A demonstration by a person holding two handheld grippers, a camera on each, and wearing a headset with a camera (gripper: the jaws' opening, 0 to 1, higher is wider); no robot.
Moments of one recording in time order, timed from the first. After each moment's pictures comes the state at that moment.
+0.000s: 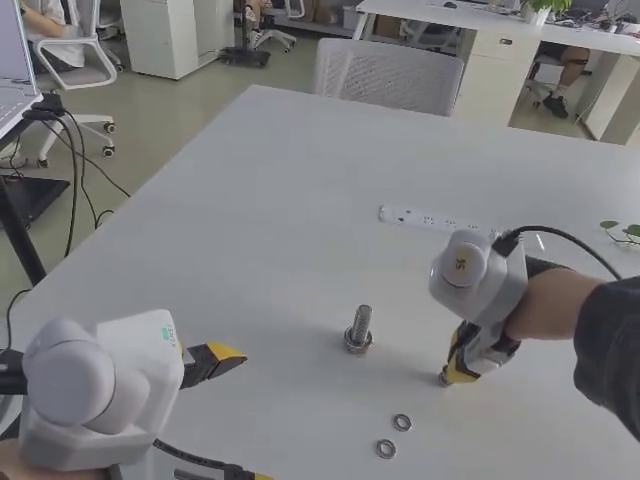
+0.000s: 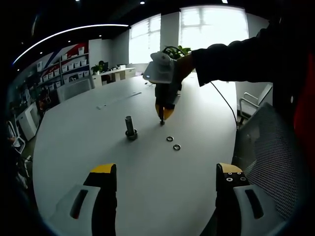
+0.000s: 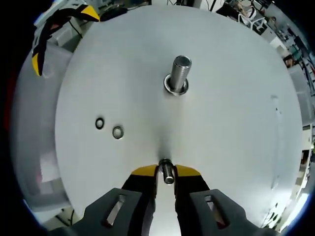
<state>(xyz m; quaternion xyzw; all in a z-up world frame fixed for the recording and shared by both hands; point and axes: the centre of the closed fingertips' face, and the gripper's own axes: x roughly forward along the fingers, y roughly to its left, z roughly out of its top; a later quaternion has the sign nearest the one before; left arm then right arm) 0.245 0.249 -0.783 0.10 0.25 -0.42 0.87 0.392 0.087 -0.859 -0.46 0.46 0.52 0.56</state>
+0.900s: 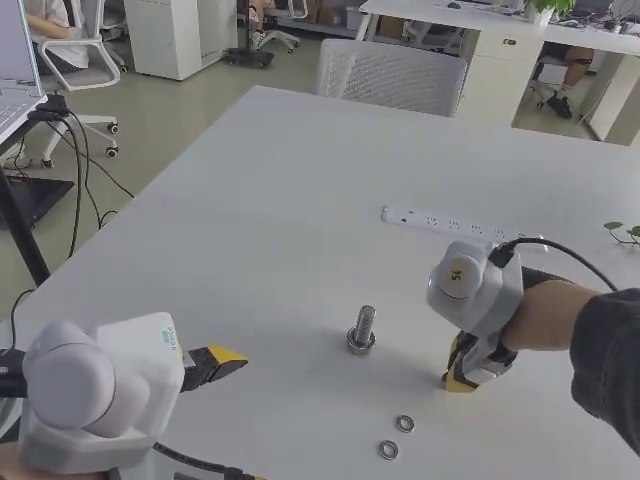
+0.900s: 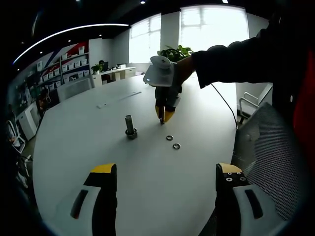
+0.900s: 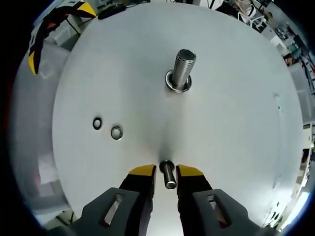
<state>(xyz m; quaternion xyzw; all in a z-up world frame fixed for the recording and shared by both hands) 0.244 0.250 -0.784 0.10 0.25 -0.41 0.87 0.391 0.088 -0.868 -0.46 0.46 0.51 0.56</state>
